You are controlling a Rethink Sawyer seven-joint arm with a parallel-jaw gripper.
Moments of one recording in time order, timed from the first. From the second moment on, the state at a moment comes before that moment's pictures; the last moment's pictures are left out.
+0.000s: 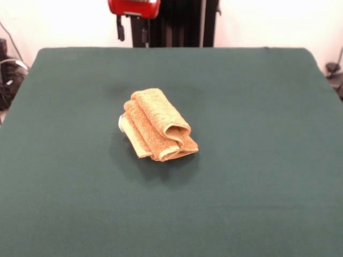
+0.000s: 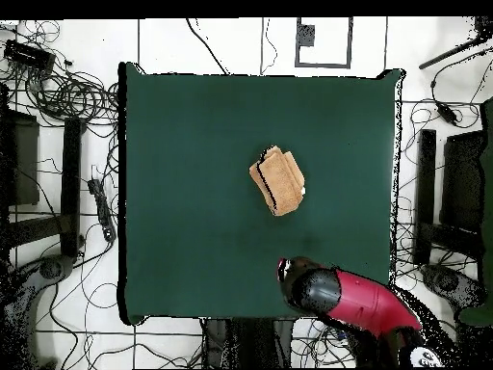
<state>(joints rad) -0.46 -0.76 -0.04 2.03 -0.22 0.40 1.57</state>
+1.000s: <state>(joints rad) -0.54 -0.80 -0.04 2.03 -0.35 0.40 1.57</state>
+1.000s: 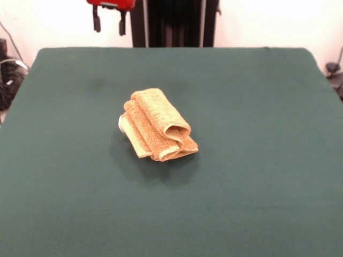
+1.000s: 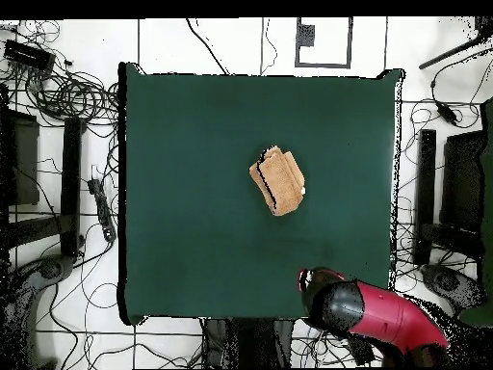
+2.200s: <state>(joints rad) -0.54 -0.82 0.03 2.03 -0.38 0.42 1.57</state>
